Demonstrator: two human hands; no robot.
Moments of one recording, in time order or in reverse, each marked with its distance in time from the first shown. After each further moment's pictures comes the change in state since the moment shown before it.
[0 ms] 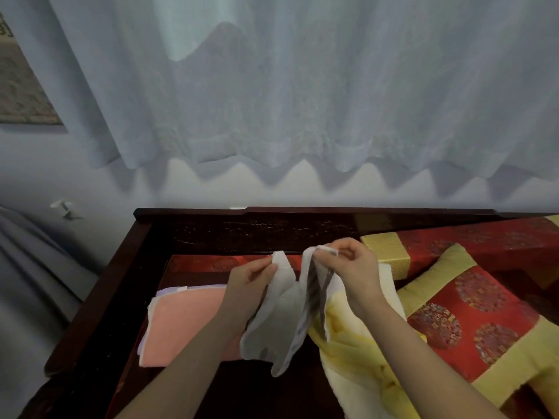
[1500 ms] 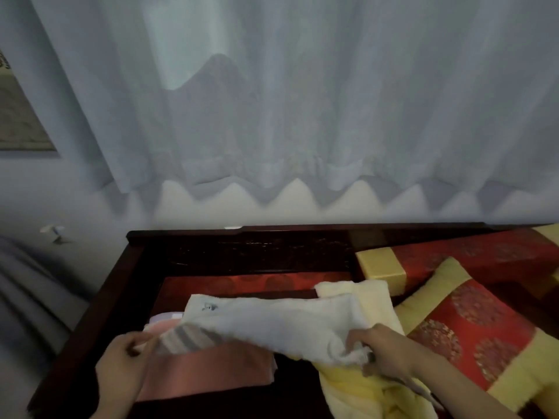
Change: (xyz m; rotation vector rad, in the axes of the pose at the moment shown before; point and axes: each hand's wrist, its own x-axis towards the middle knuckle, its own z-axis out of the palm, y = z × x) left_hand -0.033 -0.077 -0.157 0.570 0.530 -0.180; right_hand 0.001 0.068 -0.111 -1.239 -0.877 -0.004
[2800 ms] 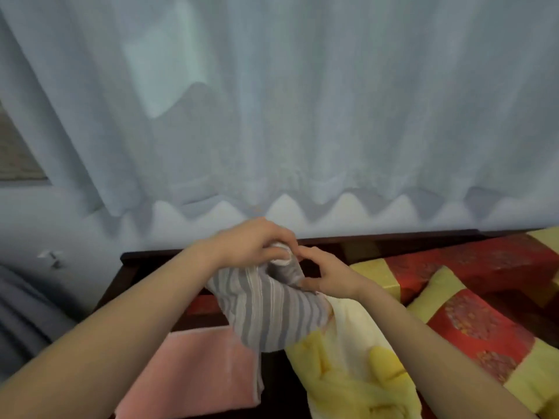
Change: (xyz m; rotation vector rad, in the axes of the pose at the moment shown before) left_hand -0.017 0.323 0.047 0.414 -0.767 1.216; right_hand 0.049 -0.050 -0.116 0.336 0.461 -0.352
